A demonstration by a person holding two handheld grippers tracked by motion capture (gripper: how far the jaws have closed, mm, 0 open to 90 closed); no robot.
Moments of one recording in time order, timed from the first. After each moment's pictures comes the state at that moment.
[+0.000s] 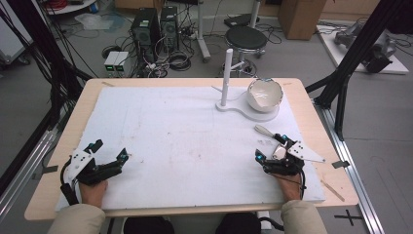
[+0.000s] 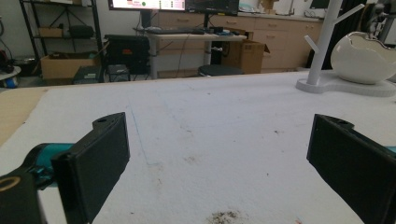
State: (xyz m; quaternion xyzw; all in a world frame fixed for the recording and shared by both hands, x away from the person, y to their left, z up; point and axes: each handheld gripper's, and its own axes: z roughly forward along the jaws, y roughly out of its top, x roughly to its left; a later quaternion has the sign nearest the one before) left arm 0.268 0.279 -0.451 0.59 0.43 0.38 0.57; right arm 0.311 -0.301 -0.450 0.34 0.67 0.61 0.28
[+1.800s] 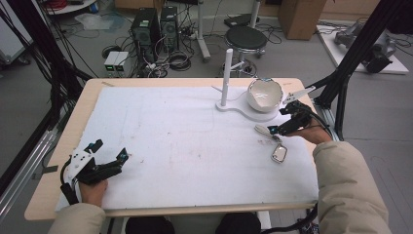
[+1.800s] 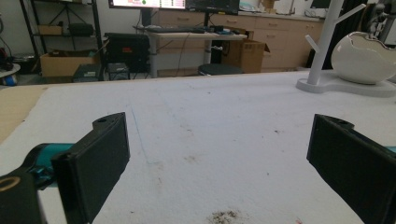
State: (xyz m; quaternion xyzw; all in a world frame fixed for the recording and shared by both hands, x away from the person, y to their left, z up) left arm 0.269 0.280 -0.451 0.59 0.44 0.37 0.57; right arm 0.435 -0.329 -0.355 0.30 0.89 0.32 0.12
